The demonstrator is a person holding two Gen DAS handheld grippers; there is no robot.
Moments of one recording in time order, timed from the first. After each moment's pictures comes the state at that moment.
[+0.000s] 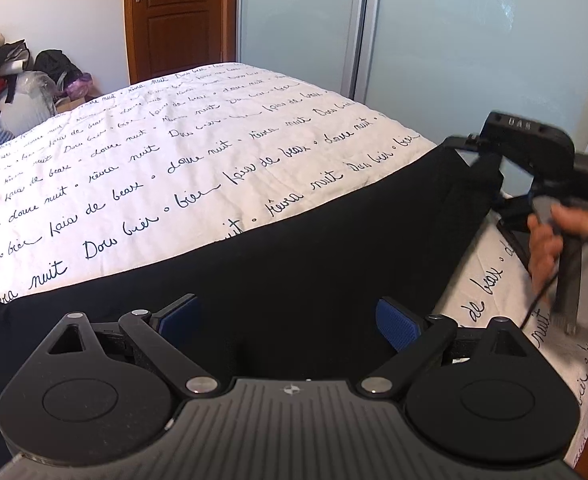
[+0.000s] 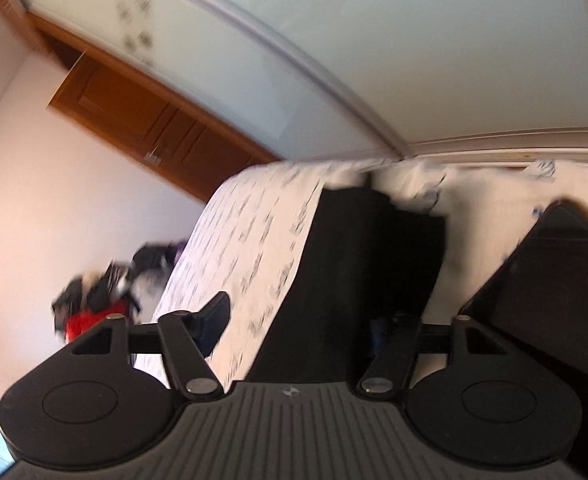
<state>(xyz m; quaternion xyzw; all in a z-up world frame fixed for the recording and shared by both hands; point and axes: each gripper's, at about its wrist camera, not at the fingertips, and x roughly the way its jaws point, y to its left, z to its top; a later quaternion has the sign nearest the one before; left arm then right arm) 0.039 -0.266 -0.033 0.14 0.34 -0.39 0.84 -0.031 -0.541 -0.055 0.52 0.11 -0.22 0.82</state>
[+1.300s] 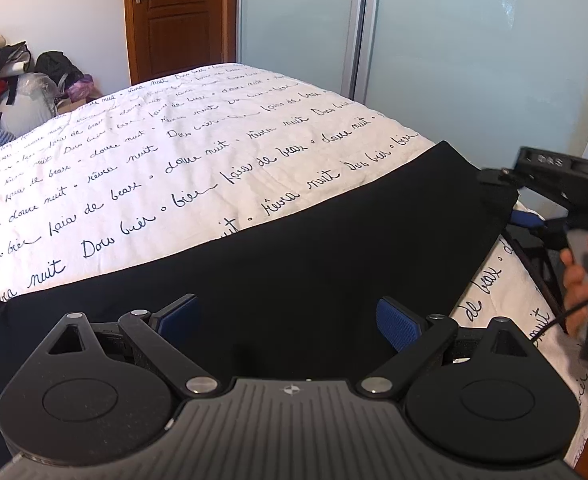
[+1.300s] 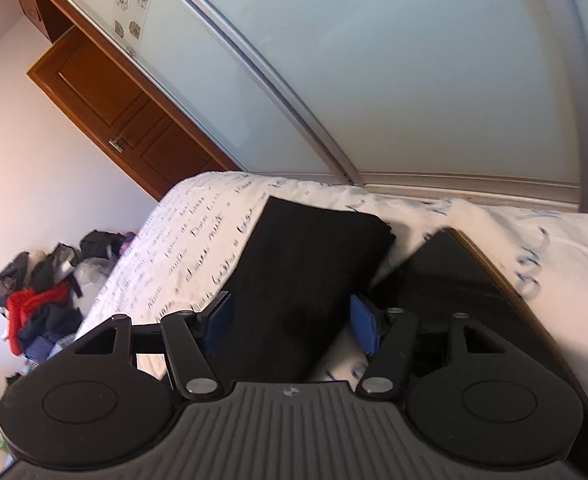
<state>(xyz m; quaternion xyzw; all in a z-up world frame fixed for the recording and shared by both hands) 0.035 -0.271 -0.034 0.14 0.34 -0.39 0.84 -0.074 -0.514 -0.046 0.44 0.16 -0.27 0.84</state>
